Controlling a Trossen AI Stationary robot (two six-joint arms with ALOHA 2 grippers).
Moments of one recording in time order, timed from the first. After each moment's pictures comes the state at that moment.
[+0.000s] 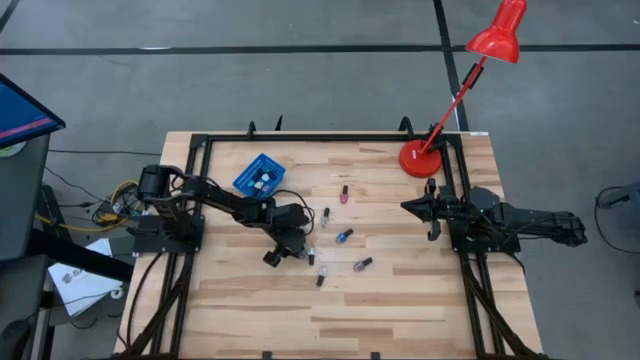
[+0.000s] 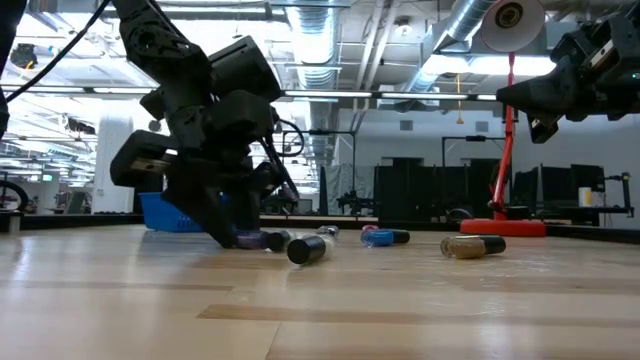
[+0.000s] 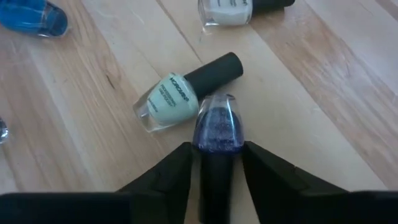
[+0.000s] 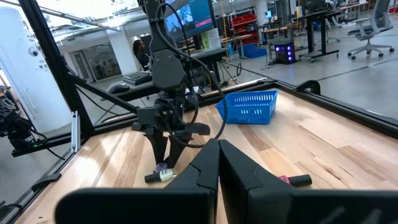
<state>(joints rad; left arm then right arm) 0.00 1.77 0.78 -0.03 0.32 0.49 -0.10 0.02 0.01 0.02 0.03 0.24</state>
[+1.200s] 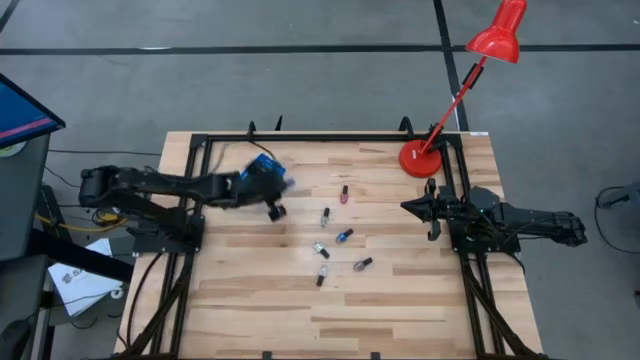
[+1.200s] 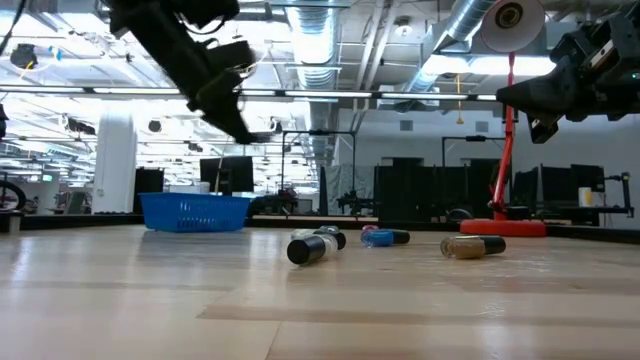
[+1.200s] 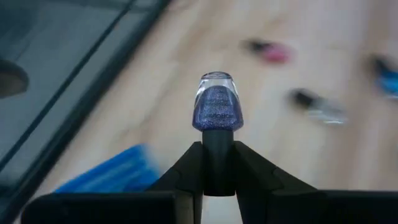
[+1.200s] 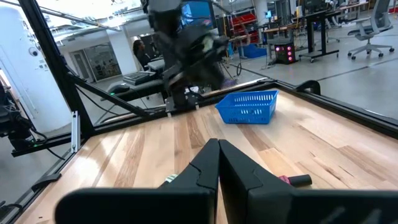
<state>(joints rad) 0.13 1.27 0.77 -0.30 -0.47 -0.11 -0.10 0.02 0.01 0.02 0.03 0.24</state>
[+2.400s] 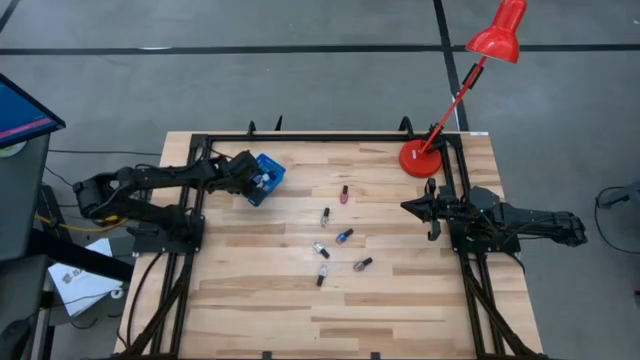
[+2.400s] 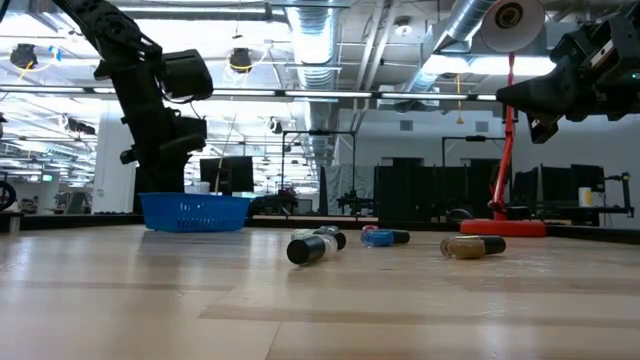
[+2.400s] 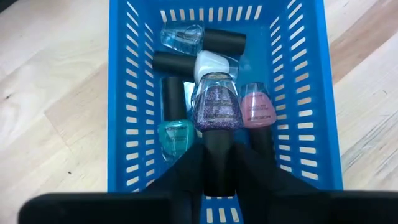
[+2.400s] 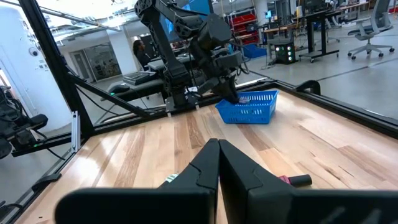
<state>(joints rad) 0.52 1.24 0.60 -0.48 -0.21 -0.33 -0.10 0.02 0.01 0.02 0.03 0.24</state>
